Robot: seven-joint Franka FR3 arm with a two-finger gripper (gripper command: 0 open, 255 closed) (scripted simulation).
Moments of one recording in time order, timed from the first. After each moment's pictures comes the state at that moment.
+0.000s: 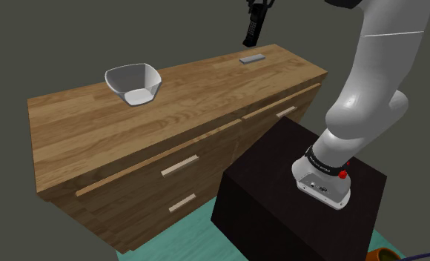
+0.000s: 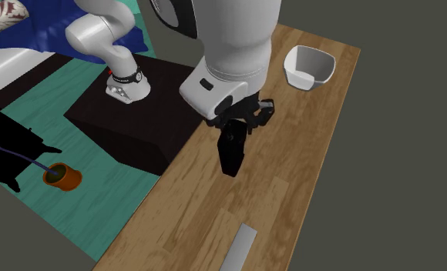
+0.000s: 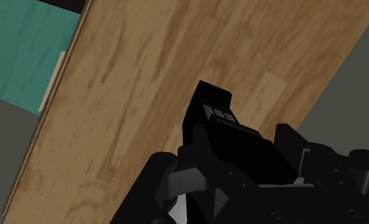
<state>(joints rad) -0.34 0.42 -0.21 -1.20 0.16 1.60 0.73</state>
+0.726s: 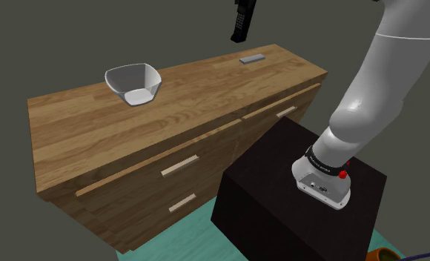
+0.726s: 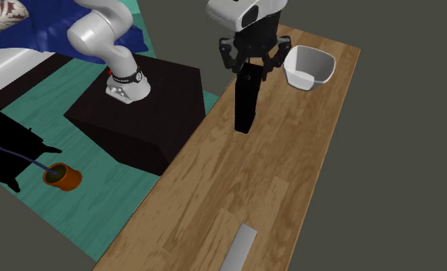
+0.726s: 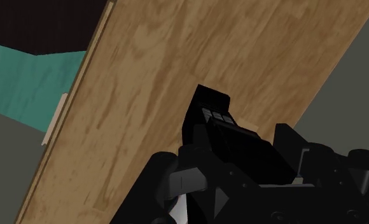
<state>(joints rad) -0.19 0.24 -0.16 -1.33 0.11 1.57 0.92</state>
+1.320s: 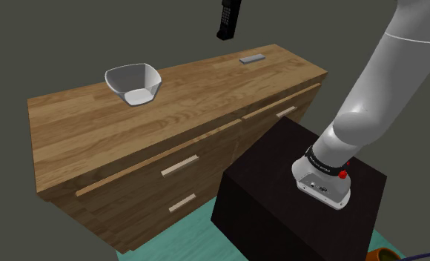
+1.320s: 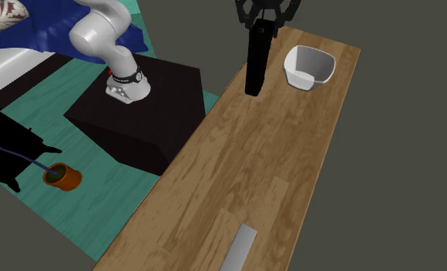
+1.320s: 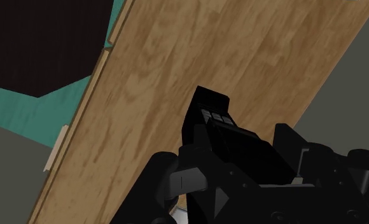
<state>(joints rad) -0.07 0.15 -0.08 -1.35 0.08 1.53 1.12</state>
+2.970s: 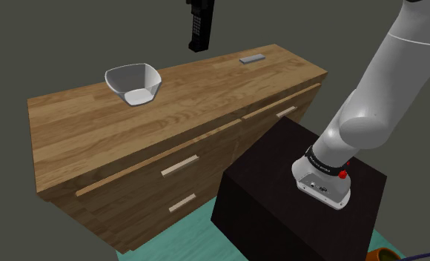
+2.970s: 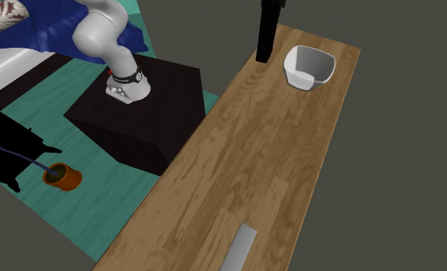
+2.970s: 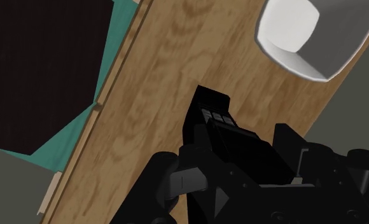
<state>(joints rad) 0.10 0.12 0.04 -1.43 0.06 1.59 1.41</state>
